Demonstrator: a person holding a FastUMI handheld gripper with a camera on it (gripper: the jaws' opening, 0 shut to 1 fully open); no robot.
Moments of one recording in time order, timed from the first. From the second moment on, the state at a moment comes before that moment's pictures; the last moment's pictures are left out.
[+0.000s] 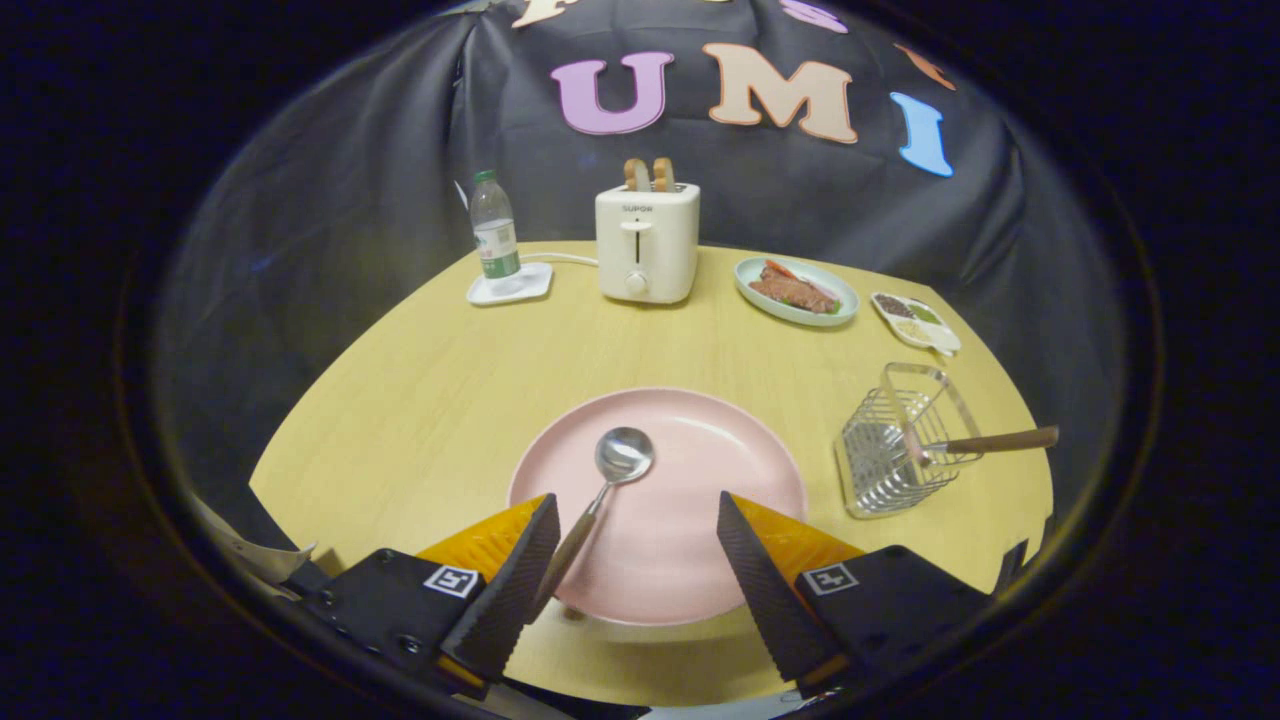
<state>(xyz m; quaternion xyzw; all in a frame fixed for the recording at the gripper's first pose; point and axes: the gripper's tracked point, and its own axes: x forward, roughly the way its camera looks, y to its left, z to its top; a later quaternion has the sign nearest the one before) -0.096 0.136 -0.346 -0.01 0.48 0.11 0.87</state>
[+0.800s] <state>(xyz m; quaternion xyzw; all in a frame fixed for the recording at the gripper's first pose) -0.129 0.160 -0.396 -0.03 0.57 0.13 0.81</state>
